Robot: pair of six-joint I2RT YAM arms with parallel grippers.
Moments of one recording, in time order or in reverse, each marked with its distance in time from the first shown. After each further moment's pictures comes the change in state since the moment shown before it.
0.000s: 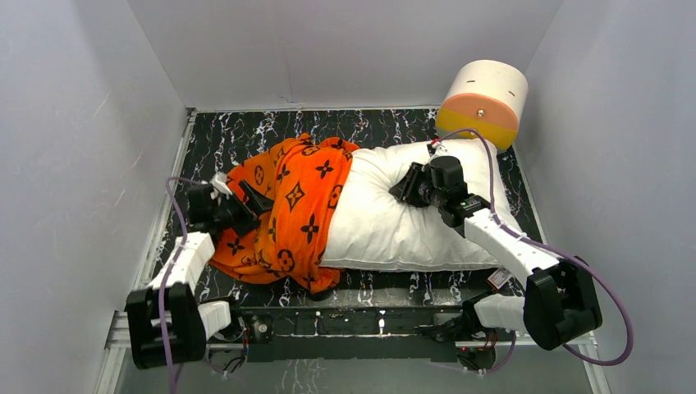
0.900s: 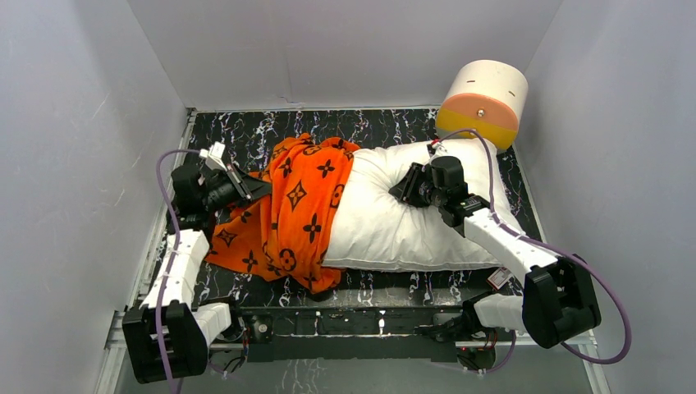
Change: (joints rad) left arm -0.002 0.005 -0.019 0.399 0.454 -0.246; right arm -0.012 0.014 -0.005 0.013 -0.027 -0.006
